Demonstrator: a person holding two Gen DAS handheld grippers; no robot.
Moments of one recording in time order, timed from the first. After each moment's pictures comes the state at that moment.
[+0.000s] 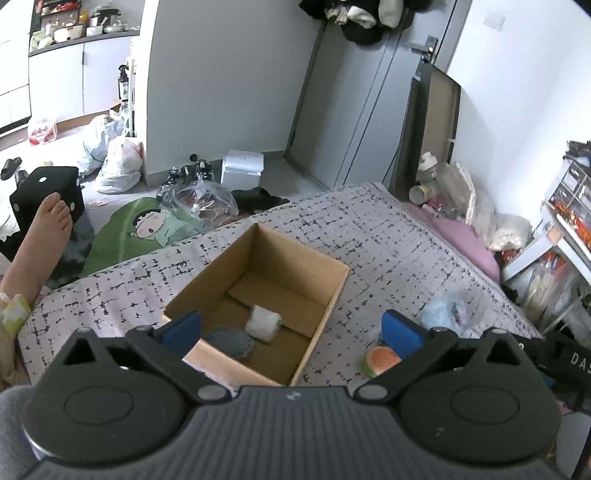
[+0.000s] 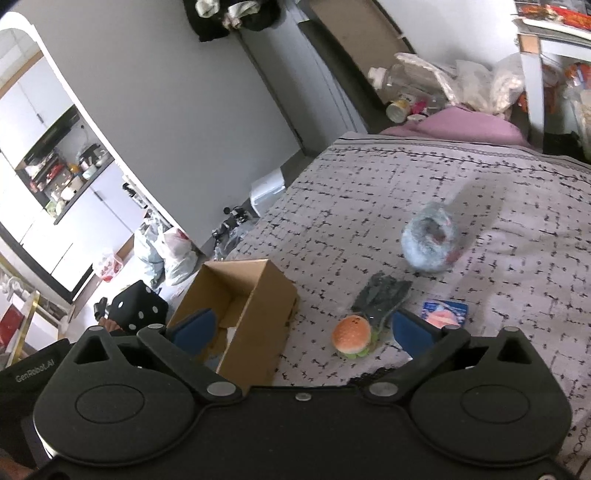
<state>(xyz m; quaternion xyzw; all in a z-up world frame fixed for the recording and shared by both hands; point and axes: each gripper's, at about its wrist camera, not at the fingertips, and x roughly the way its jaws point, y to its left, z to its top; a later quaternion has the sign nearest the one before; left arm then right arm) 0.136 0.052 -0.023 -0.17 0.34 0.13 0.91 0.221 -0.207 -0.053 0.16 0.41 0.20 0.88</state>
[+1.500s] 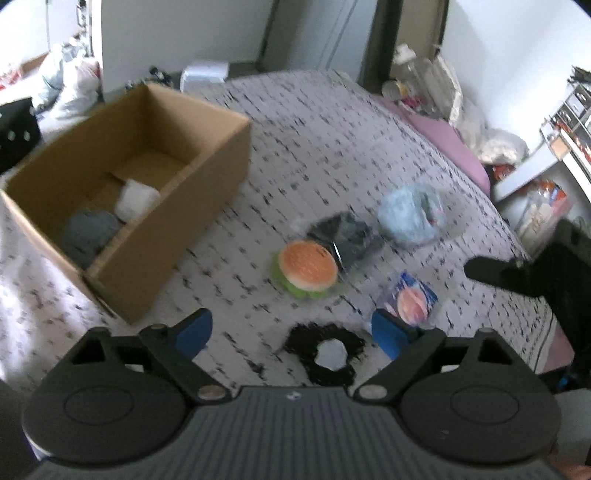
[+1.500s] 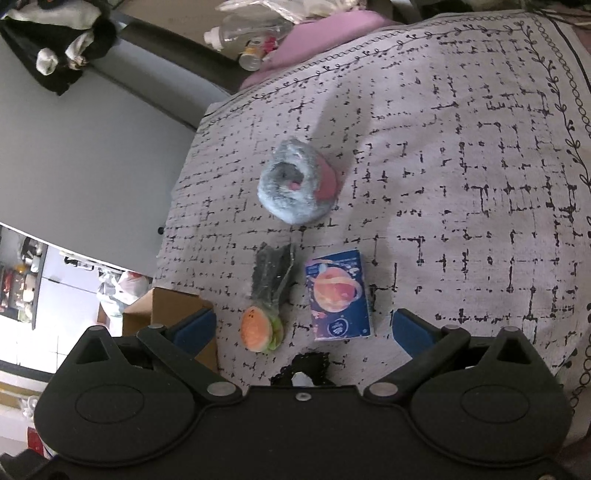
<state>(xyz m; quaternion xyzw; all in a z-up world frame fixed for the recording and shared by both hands) 0.203 -0.063 -0.131 -0.19 0.47 0.07 0.86 0.269 -0.292 -0.143 0.33 0.51 0.06 0.79</state>
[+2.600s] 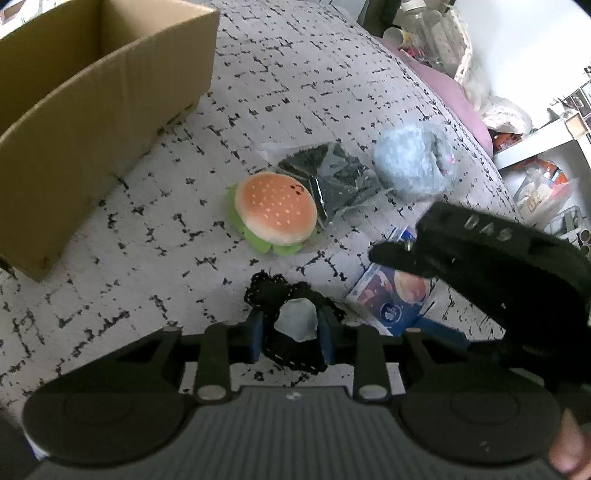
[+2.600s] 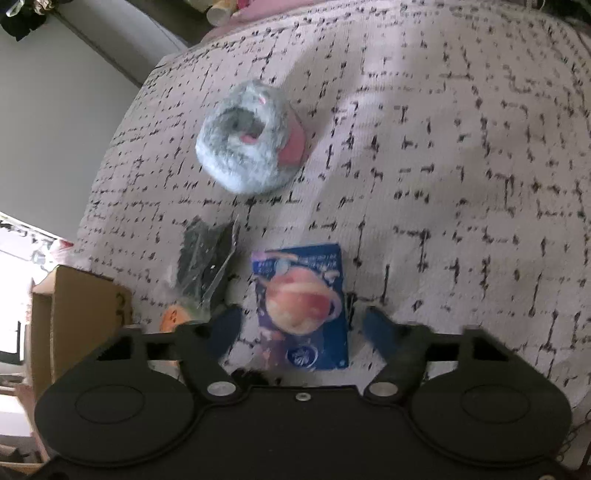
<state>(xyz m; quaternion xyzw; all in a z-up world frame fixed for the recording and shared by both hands) 0.237 -0.076 -0.190 -0.25 0.52 0.04 0.81 0.305 -0.248 -0.201 0.22 0.56 0.00 0.80</state>
